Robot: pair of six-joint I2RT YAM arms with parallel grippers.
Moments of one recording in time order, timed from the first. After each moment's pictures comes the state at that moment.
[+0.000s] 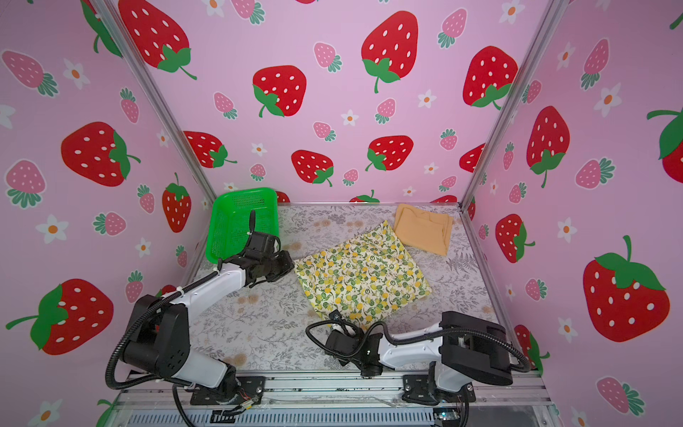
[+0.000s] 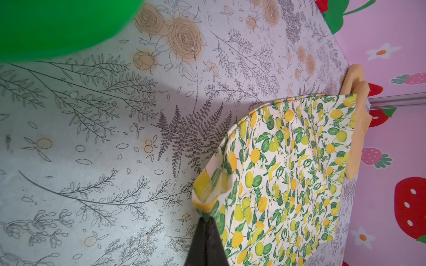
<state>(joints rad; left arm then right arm) -0.30 1.52 0.96 -0.35 0.18 -0.78 1.45 1.50 0.56 -0.10 0.42 0.62</state>
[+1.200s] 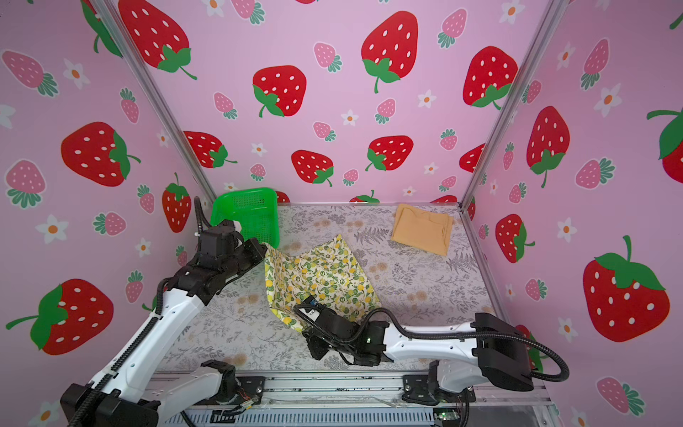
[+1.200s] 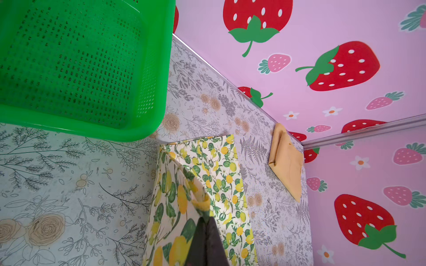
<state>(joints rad) -0.26 1.09 1.05 -0.55 0.08 -0.76 1.44 1.33 0.79 -0.07 0.13 0.51</state>
